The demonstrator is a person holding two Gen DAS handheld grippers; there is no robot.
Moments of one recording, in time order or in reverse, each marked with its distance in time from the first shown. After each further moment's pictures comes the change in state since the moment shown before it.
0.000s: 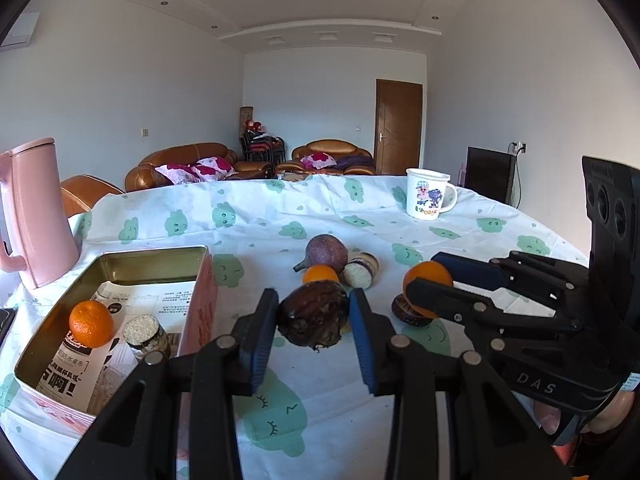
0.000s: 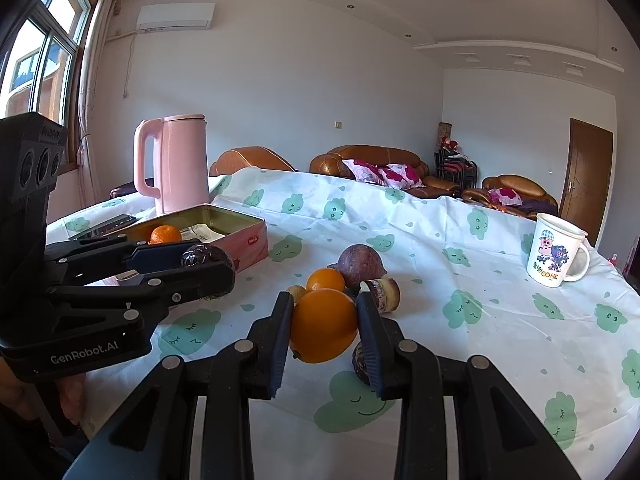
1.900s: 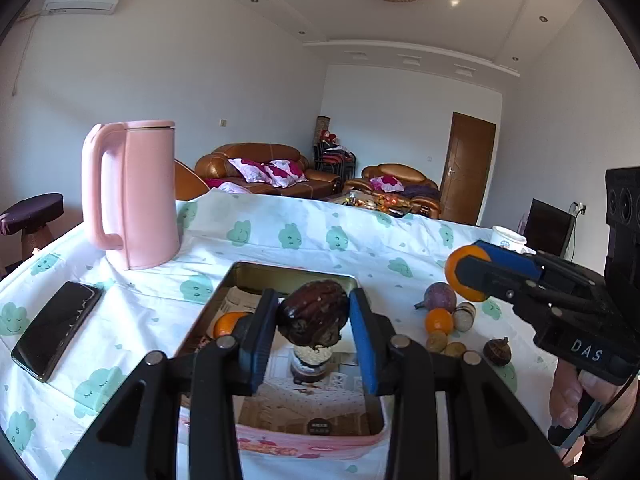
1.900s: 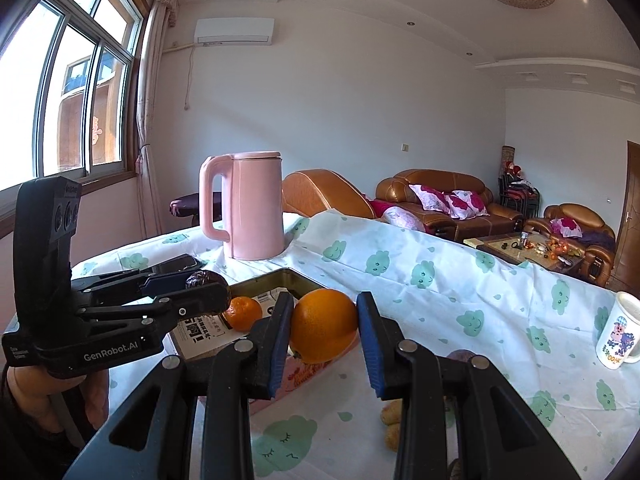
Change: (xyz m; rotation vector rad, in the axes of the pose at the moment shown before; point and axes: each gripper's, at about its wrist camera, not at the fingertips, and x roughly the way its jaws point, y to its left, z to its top) left arm -0.055 0.112 0.016 -0.220 -0.052 0.214; right arm 0.040 0.067 0.080 -0.073 -0.049 0.257
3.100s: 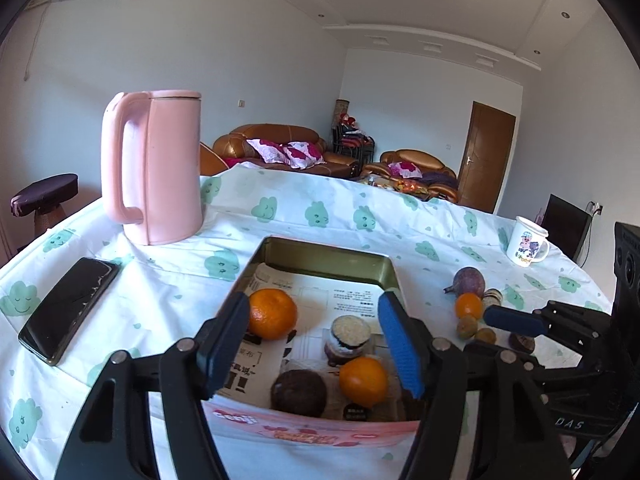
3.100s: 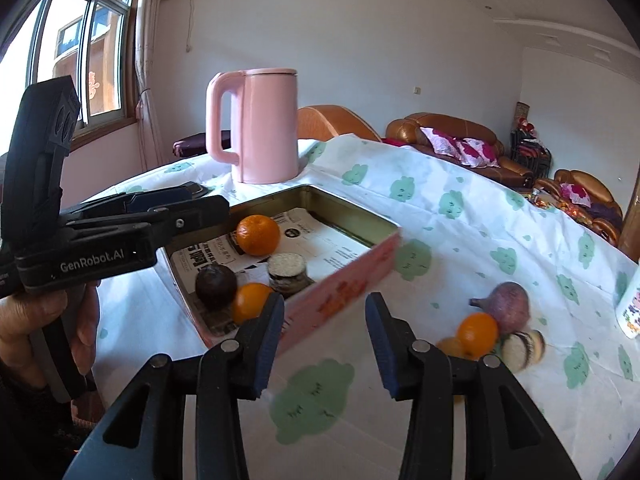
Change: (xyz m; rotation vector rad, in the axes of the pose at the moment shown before) left arm 0.007 0.009 -0.009 -0.016 0.065 0.039; right arm 0.005 -0.004 -0.044 0.026 0.217 -0.039
